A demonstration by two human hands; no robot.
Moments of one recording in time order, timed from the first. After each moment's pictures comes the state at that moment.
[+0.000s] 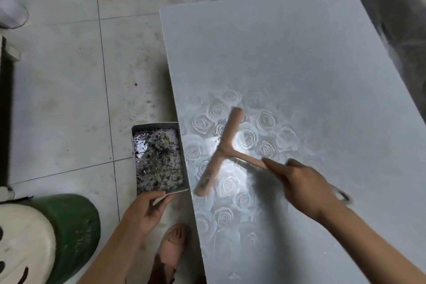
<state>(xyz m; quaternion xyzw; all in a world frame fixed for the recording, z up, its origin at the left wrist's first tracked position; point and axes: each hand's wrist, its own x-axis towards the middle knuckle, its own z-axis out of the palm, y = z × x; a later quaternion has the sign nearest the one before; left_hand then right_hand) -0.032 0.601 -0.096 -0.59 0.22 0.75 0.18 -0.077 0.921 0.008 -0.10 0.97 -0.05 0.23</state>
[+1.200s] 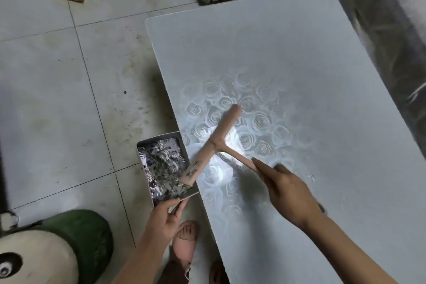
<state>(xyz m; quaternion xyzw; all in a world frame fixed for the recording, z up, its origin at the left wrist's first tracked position) -0.044 0.603 -0.074 -0.63 0.22 0.72 0.18 -0.061 0.868 0.029 0.02 0.96 -0.17 0.23</state>
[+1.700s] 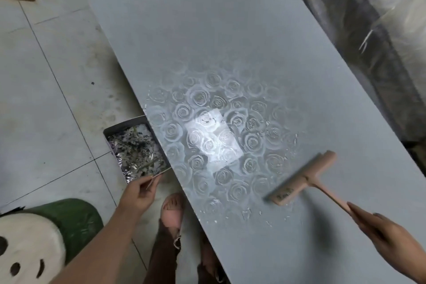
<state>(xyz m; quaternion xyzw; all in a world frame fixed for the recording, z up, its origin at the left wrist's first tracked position) 0.014 0.620 -0.061 -0.60 0.25 0.73 0.22 0.238 1.078 0.088 0.28 0.90 -0.11 0.31</state>
